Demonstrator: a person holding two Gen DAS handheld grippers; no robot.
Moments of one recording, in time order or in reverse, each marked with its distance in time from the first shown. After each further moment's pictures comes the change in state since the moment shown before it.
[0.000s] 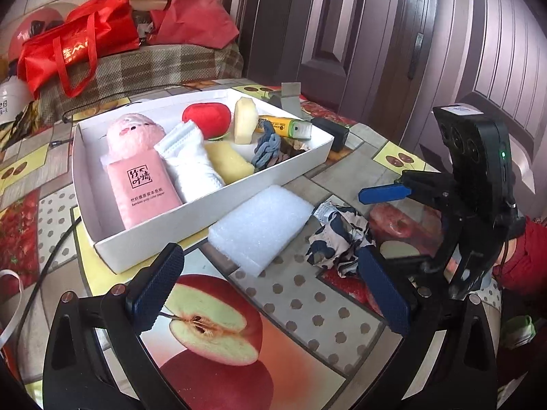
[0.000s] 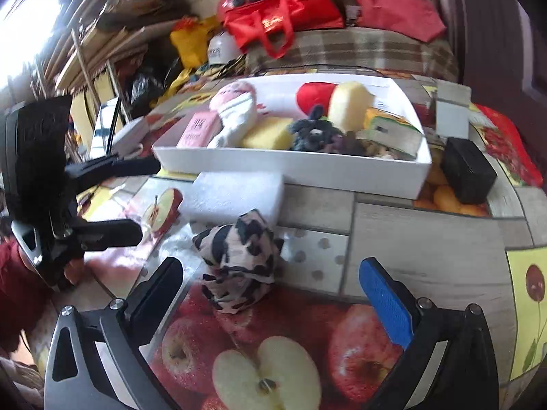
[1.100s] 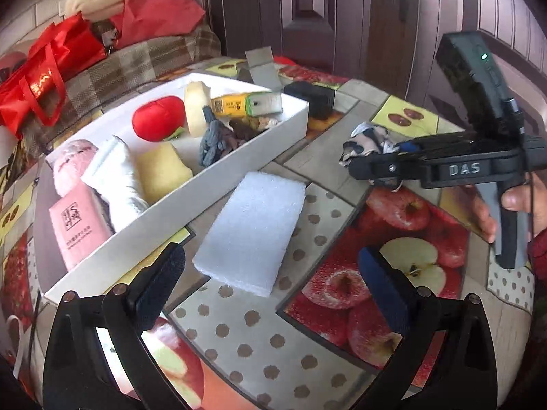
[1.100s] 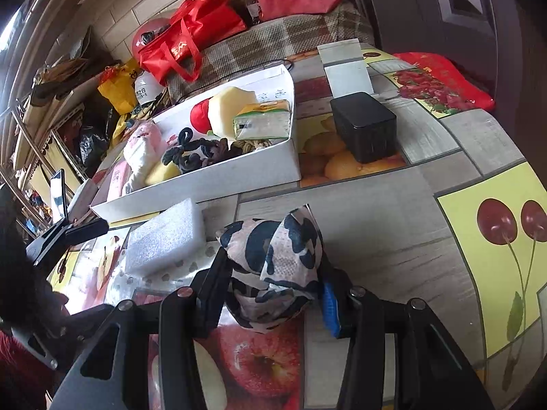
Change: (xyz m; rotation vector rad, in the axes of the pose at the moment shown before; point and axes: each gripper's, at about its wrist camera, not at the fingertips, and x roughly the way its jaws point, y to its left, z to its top) left arm 0.060 -0.057 0.016 0.183 0.151 0.113; right arm -0.029 -0.104 -0.026 0.396 -0.052 -0.058
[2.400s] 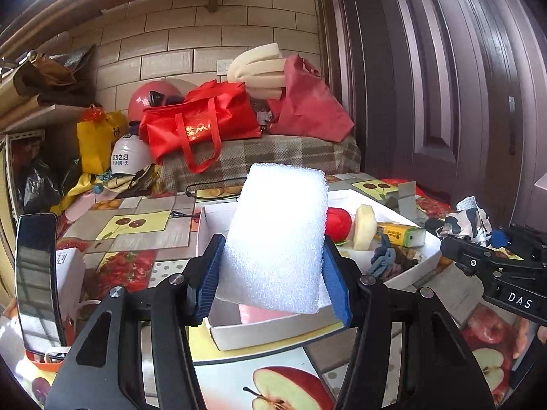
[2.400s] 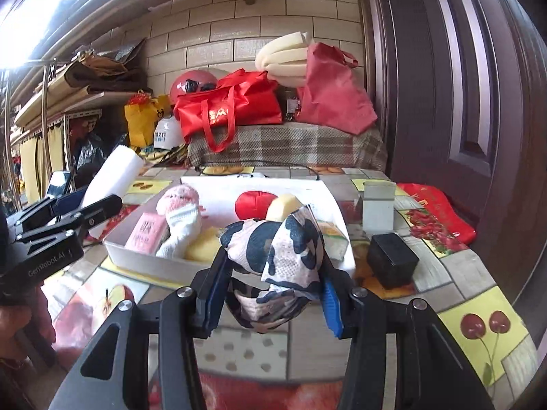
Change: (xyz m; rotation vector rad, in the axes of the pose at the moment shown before) left arm -0.073 0.060 -0.029 -0.332 -0.512 0.477; right arm -0.016 0.100 0.007 -0.286 -0.424 -0.172
